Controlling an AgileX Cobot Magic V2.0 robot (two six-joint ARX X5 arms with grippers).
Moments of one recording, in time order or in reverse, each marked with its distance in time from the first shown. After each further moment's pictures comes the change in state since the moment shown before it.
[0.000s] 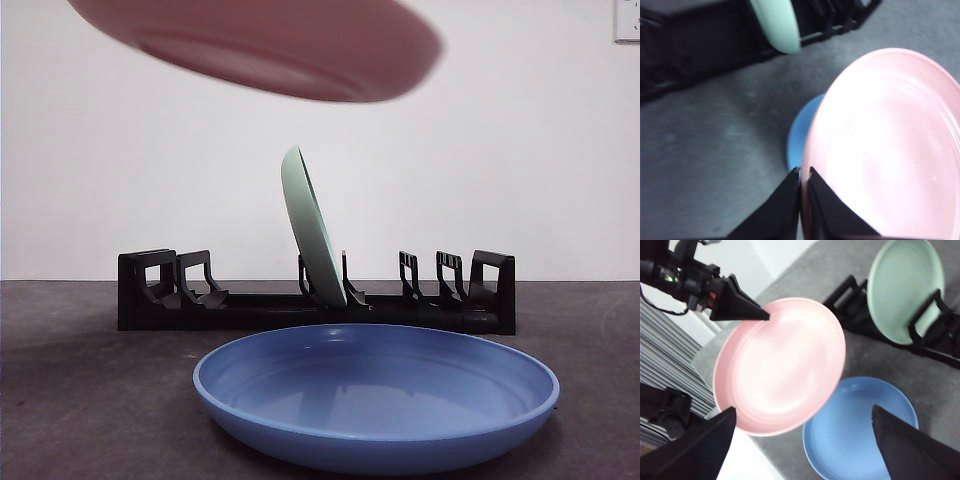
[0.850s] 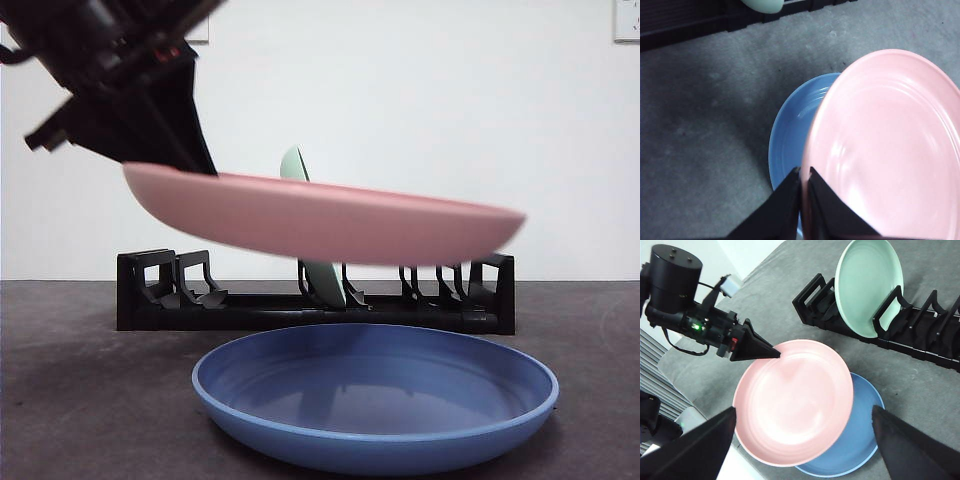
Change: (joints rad) left arm -0.066 0.041 -0.352 0.426 0.019 -0.090; right arm 0.000 -0.053 0.000 -0.057 0.115 -0.018
